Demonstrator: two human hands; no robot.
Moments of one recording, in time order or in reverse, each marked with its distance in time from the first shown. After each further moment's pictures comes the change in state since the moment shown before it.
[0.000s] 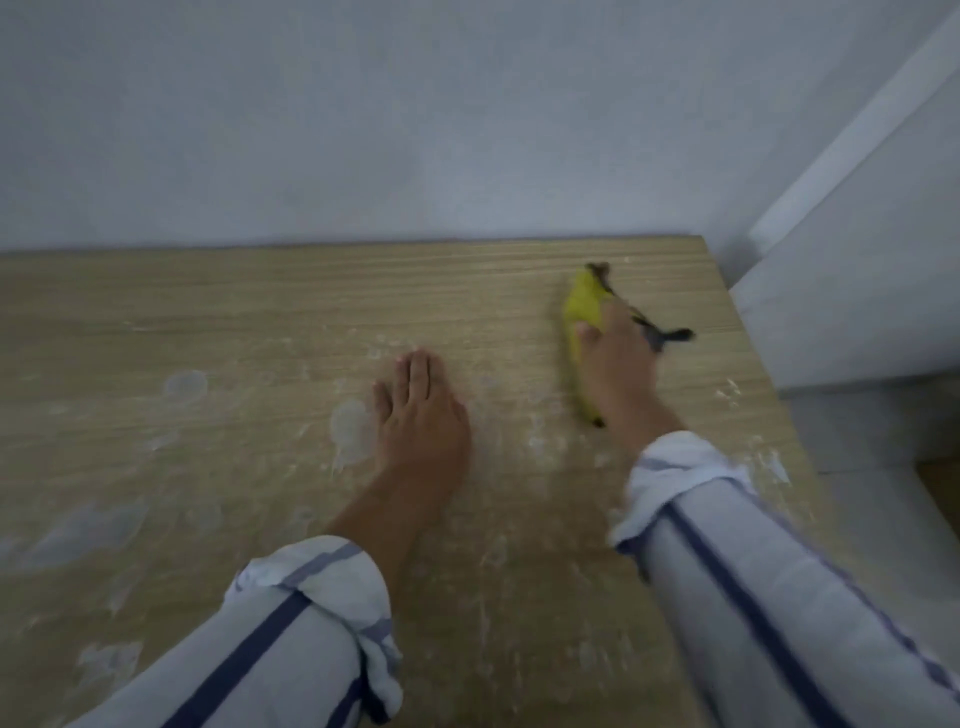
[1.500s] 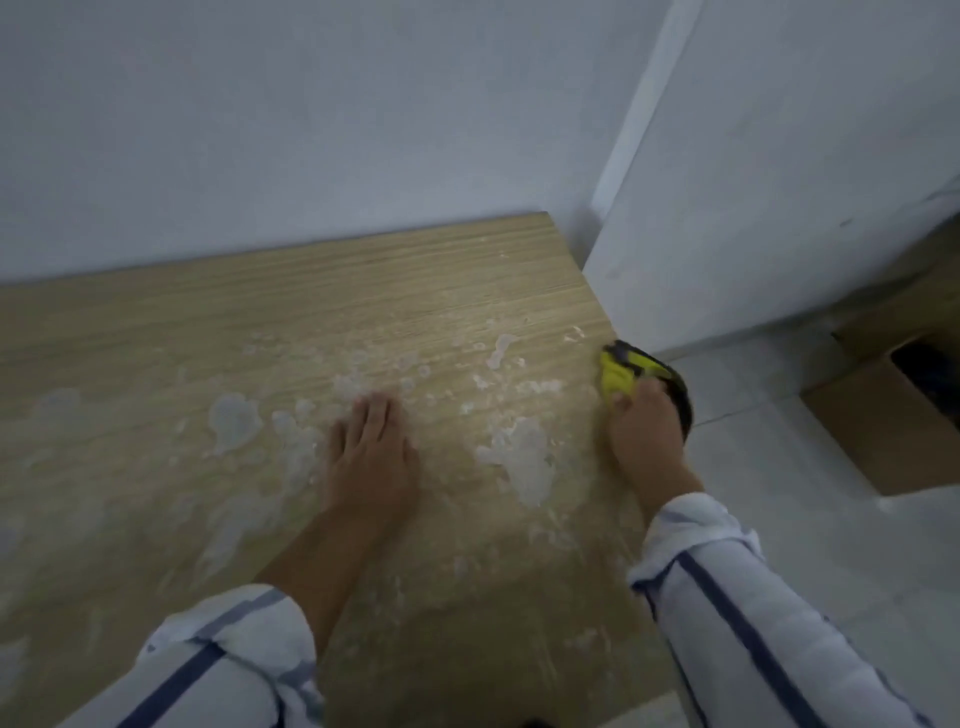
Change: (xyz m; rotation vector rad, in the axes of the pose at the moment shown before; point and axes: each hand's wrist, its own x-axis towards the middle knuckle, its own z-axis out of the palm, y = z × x) left_hand -0.090 0.048 0.023 0.032 -0.087 0.206; right_hand -0.099 0.175 -0.102 -0.175 0.128 0.303
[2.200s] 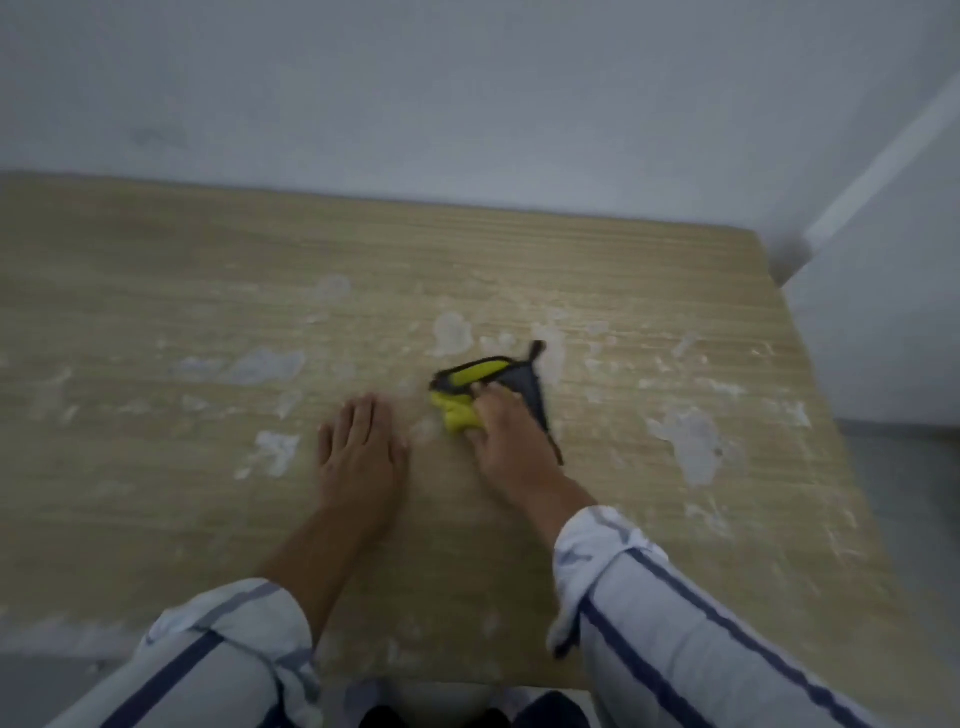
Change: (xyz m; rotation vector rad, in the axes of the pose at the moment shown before) left_hand -0.133 -0.159 -0.022 -0.044 0.135 -0.397; right_hand -0.209 -0.194 0.092 0.152 -0.592 -0.886
